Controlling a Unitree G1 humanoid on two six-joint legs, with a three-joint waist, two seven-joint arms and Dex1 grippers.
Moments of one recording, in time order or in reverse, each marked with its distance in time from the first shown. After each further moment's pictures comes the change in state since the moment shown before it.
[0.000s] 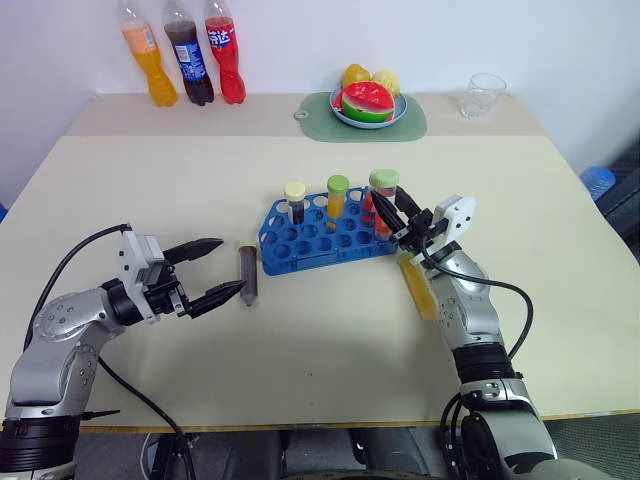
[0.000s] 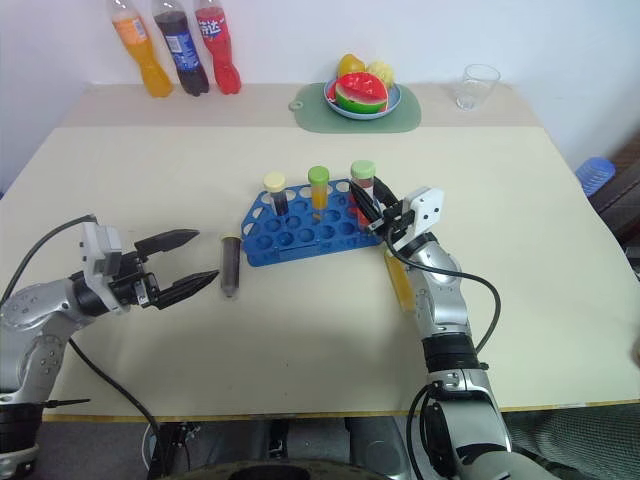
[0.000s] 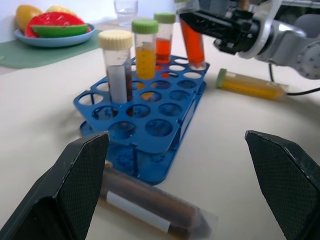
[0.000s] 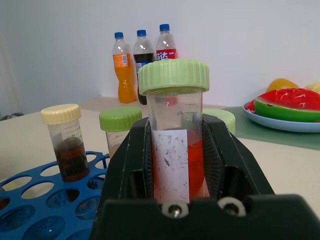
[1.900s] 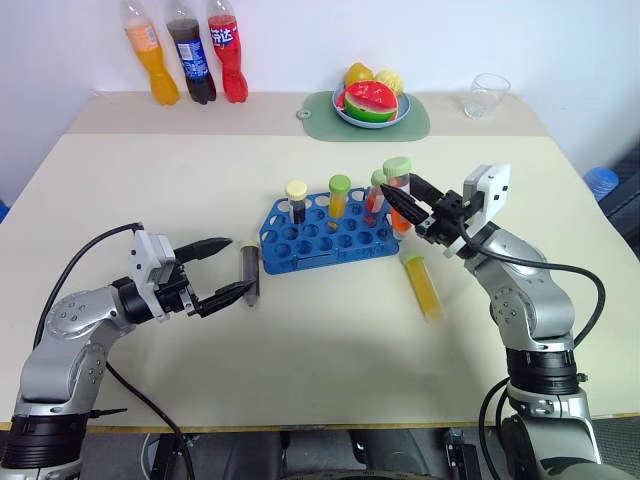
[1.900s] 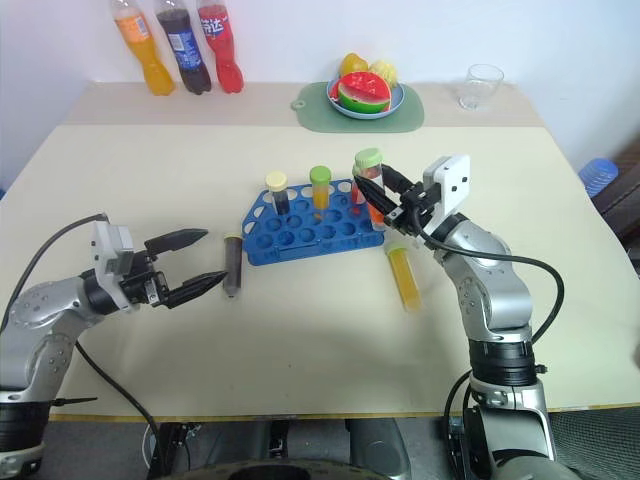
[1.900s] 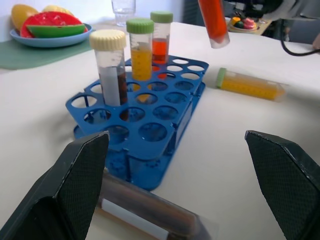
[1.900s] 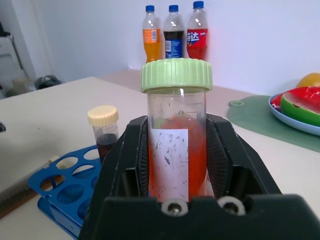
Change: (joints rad) left arm -0.021 -0.007 -0.040 -0.007 0.021 0.003 0.048; right arm 0.040 -0.197 -0.028 -0.486 0.089 0.571 0.019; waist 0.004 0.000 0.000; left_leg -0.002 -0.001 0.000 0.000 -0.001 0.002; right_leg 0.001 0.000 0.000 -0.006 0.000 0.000
